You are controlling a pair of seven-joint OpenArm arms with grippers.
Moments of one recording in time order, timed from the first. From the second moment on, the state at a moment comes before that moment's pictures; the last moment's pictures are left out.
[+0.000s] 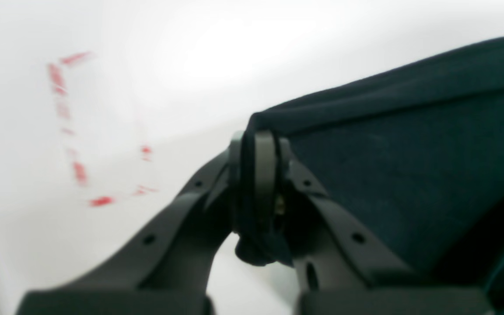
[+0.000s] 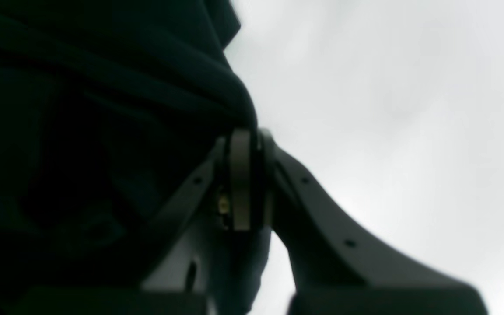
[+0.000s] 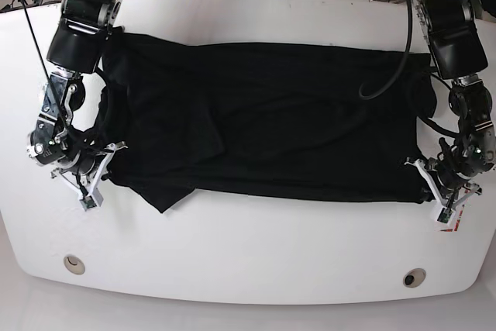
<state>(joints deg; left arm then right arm) -22.3 -23.1 -15.0 74.5 -7.7 -40.2 44.1 20.6 18.6 17.9 76.1 11.0 41.5 -59.4</state>
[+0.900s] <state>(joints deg) -24.4 -23.2 -17.4 88.6 -7.4 -42.3 46.9 21.6 17.3 18.1 92.0 10.7 41.4 -67.2</state>
